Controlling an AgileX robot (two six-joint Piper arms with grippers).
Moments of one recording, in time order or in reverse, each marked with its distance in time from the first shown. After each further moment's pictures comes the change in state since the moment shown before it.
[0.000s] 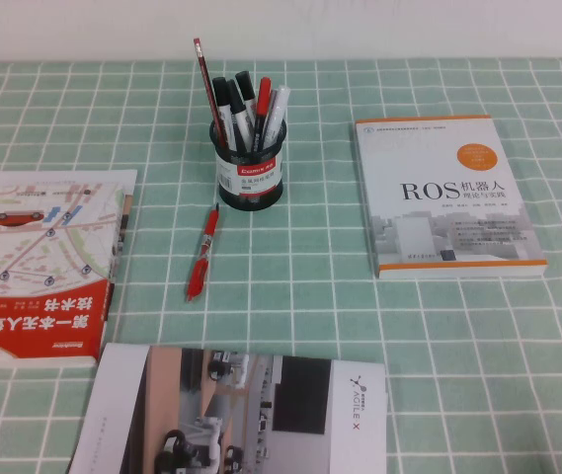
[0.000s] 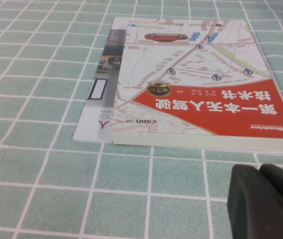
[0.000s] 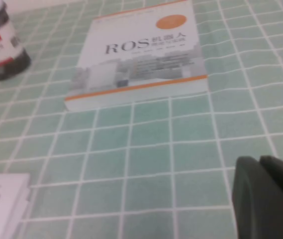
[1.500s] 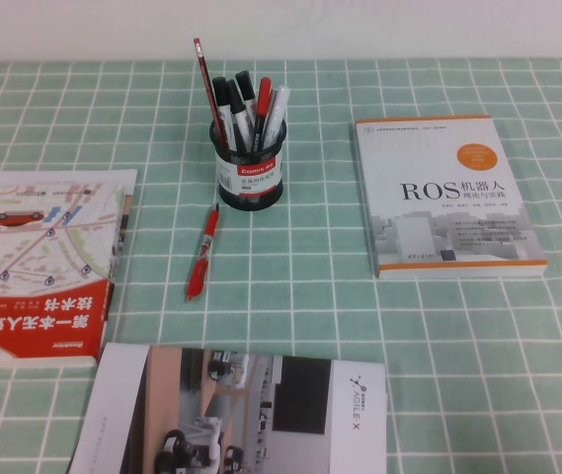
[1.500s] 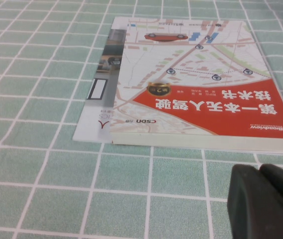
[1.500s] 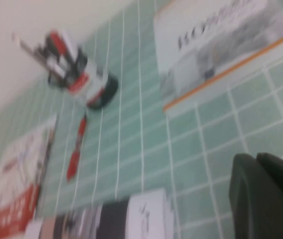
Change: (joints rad) right arm 0.000 0.236 -0.139 0.526 0.025 -0.018; left arm 0.000 0.000 0.000 0.000 0.000 0.000
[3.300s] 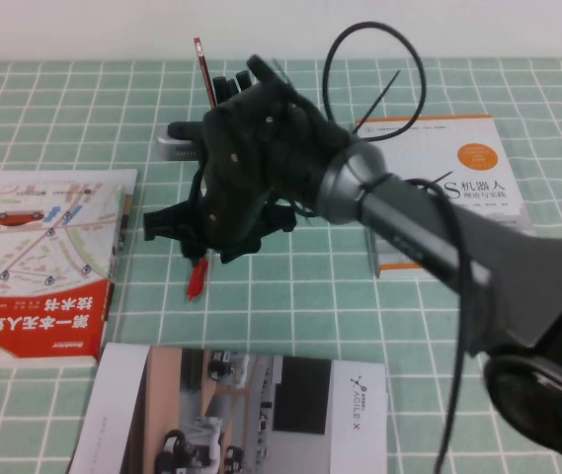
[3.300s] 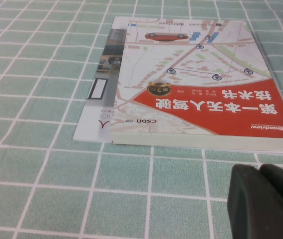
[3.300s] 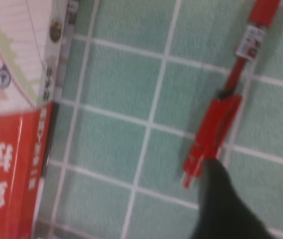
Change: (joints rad) right arm 0.727 2.140 -2.178 -0.800 0.752 0.636; left arm 0.000 0.000 0.000 0.000 0.000 0.000
